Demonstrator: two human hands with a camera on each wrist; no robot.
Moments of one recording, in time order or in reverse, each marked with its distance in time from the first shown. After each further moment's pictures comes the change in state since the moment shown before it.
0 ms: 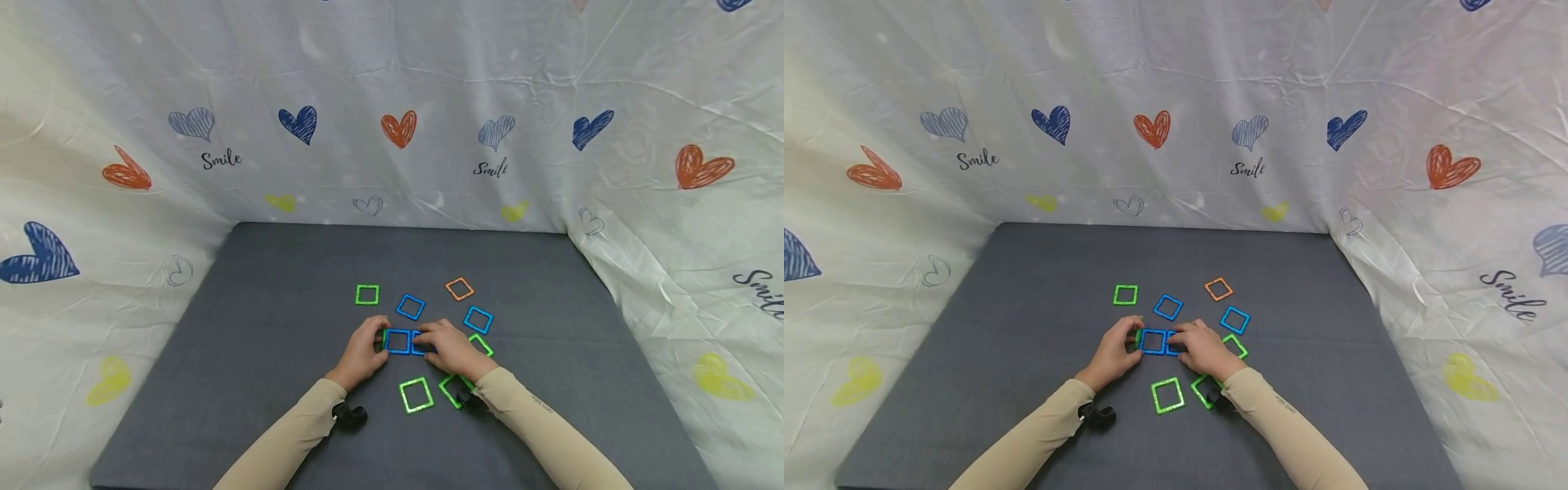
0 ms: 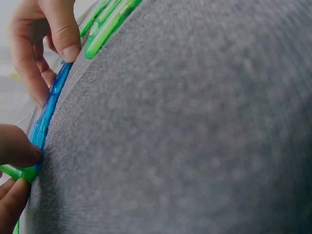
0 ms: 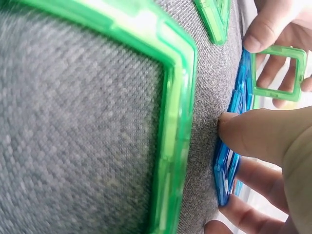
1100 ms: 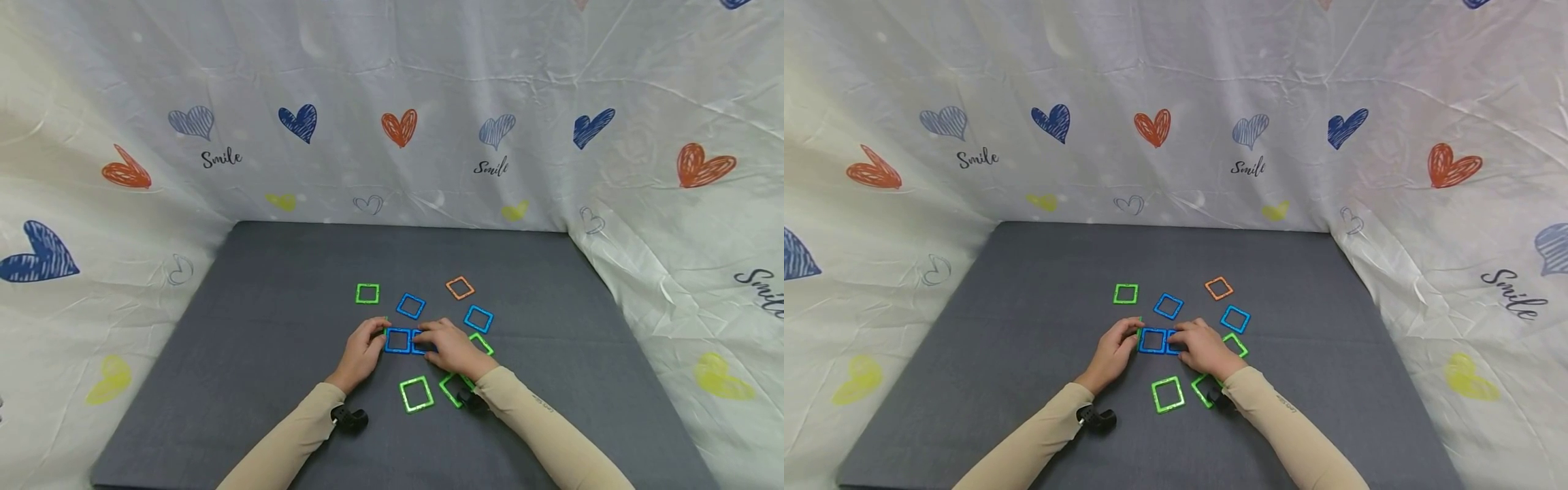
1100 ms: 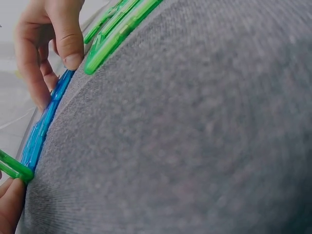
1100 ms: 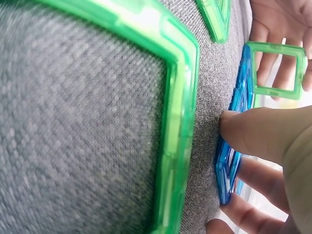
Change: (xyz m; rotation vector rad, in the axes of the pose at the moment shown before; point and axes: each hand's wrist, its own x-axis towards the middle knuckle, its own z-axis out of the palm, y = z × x) left_hand -0.009 0.001 0.004 -0.167 0.084 -0.160; right_hand 0.000 0.000 -0.001 -0.001 -0.009 0.003
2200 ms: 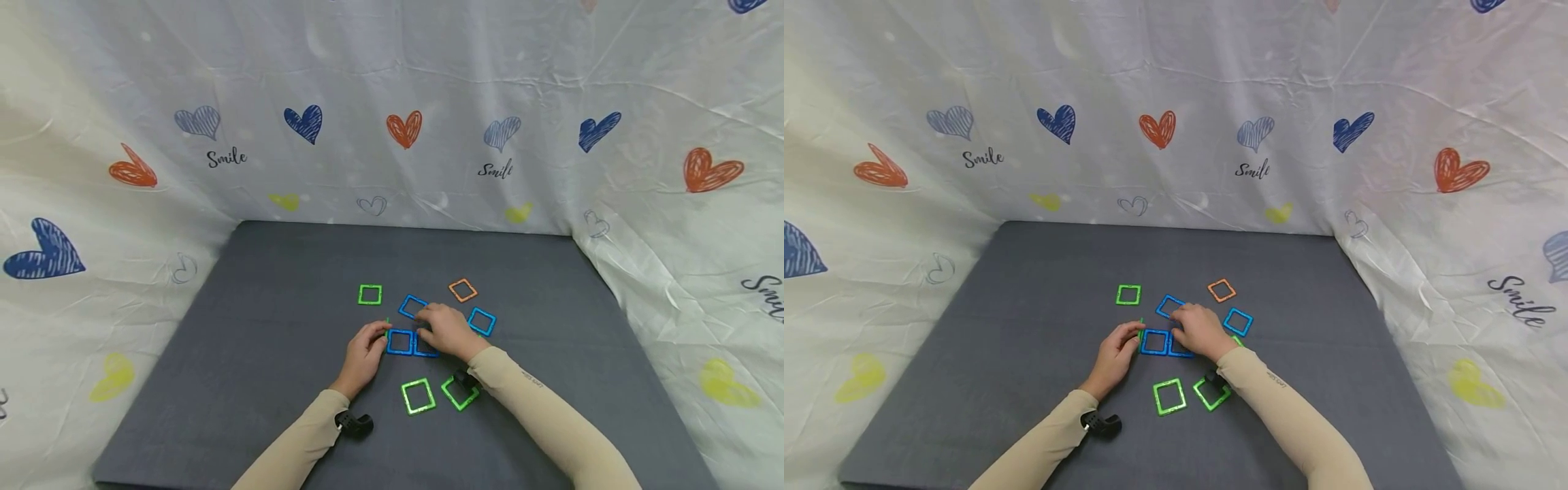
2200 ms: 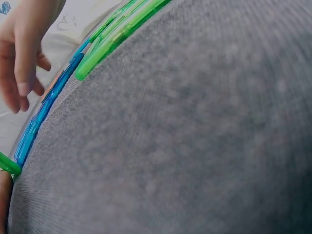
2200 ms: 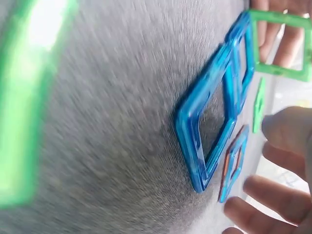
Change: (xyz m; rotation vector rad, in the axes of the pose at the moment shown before) left_hand -0.004 -0.008 0.007 -0.102 0.106 0.026; right_hand 0.035 0.006 -0.011 -0.058 0.143 0.021
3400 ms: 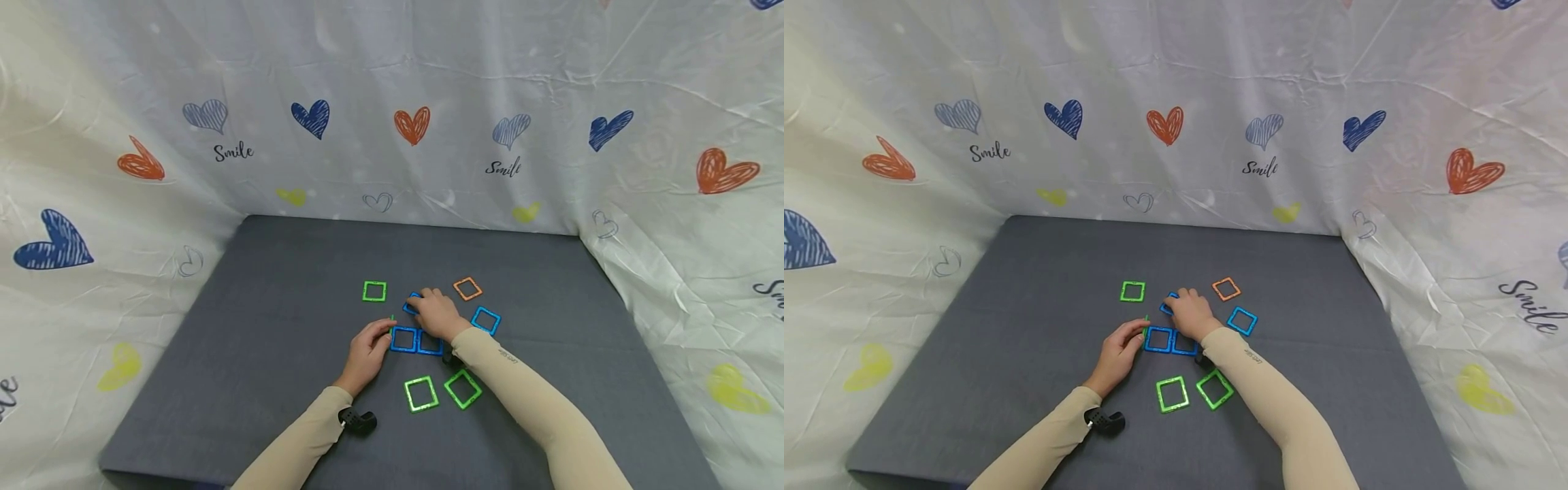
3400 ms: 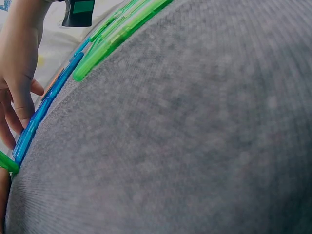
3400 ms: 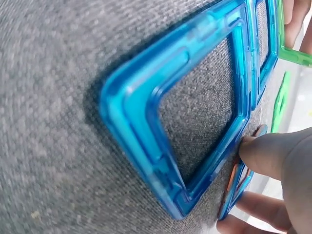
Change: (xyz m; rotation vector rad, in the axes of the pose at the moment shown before) left_hand -0.001 -0.003 -0.001 0.000 -0.009 -0.004; right_hand 0.044 -0.005 0.013 -0.156 -0.192 0.138
